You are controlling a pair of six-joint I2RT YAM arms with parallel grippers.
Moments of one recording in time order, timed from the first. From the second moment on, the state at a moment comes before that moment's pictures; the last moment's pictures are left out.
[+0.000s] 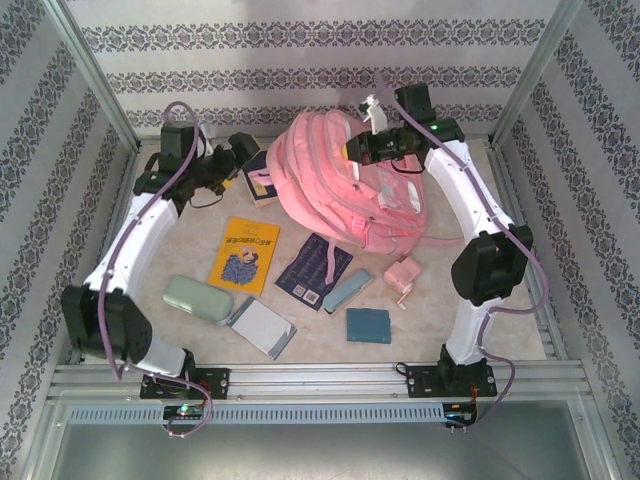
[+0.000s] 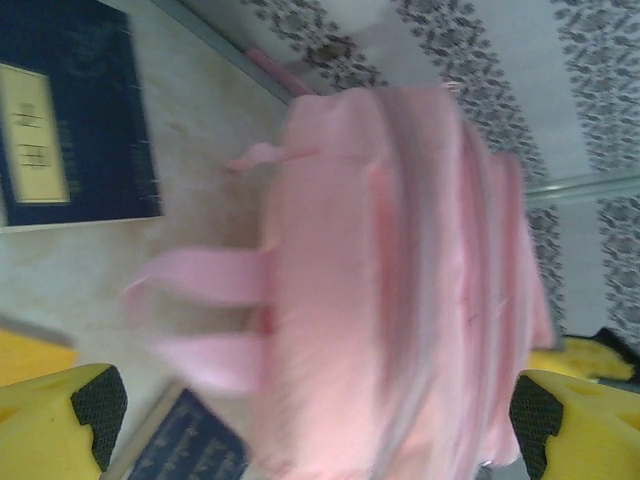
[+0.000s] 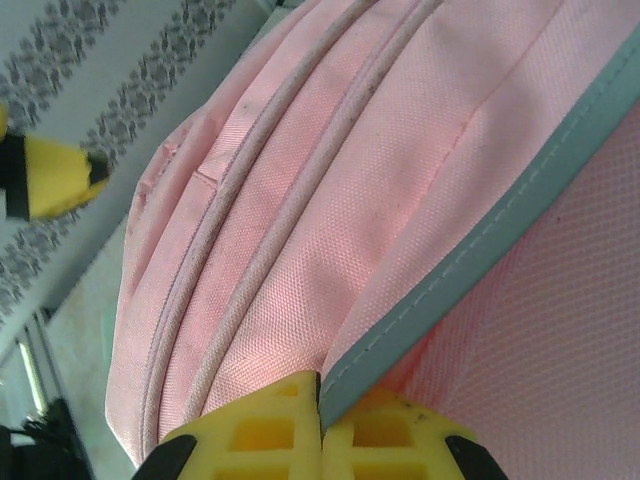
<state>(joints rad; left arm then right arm) -0.10 1.53 1.43 -0.45 0.49 -0.87 0.27 1.88 1.95 -0.86 -0.70 0.02</state>
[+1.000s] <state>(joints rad) -0.14 1.82 1.41 -0.10 0.77 -1.13 0.44 1.59 1.63 -0.75 -0.22 -0.02</state>
